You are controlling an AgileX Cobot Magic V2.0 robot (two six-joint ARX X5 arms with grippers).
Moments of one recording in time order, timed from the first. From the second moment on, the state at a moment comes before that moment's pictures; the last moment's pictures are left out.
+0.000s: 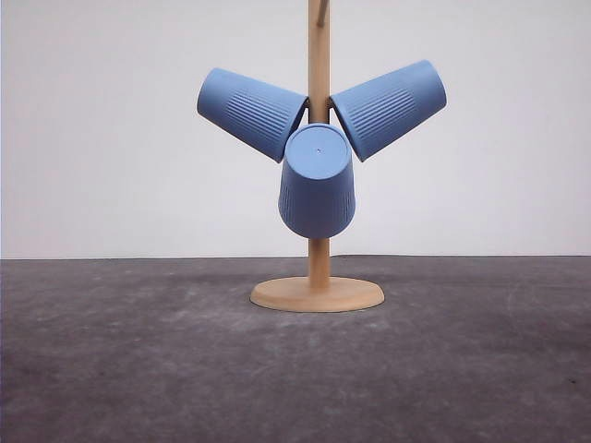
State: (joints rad) left_arx 0.03 0.06 0.06 -0.25 -0.02 -0.14; right_arx 0.17 0.67 0.99 -0.98 -0.08 0.02
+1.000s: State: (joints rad) left_arx 0.03 0.01 0.03 -0.18 -0.02 -0.15; right_arx 0.17 0.67 0.99 -0.98 -0.08 0.02
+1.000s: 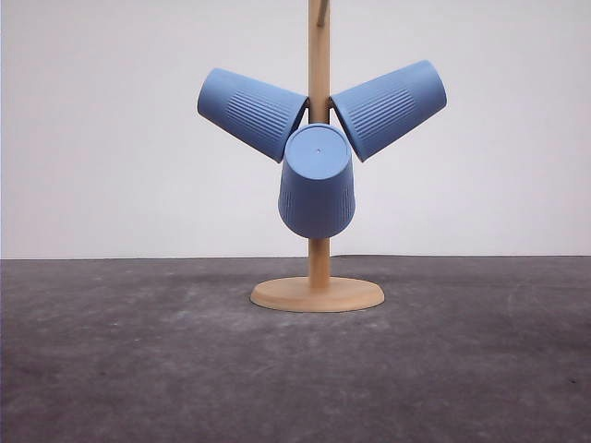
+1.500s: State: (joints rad) left_arx 0.03 0.01 0.03 -0.18 -0.02 -0.15; right_arx 0.11 0.54 0.85 -0.76 -0.08 -0.04
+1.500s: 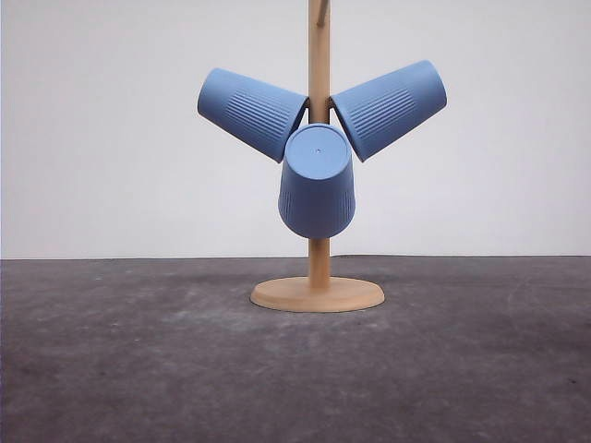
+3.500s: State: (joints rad) left_arx 0.03 0.01 0.03 -0.18 -0.02 -0.15; right_arx 0.01 0.01 0.02 -0.11 -0.08 -0.05
